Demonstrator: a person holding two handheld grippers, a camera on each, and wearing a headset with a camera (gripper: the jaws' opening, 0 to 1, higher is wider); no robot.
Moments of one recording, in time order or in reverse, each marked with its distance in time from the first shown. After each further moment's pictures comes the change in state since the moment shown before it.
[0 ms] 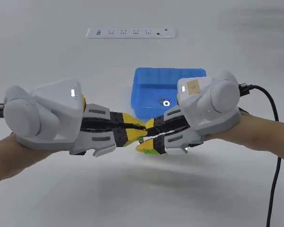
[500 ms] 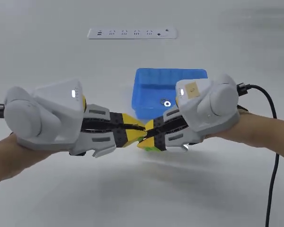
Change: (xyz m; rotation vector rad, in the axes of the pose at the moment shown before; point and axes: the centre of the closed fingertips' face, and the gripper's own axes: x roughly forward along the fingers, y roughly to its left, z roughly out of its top) left arm -0.001 -0.001 -0.002 0.008 0.025 0.005; right arm 0.002 -0.001 -0.002 -0.110 0.017 0.011
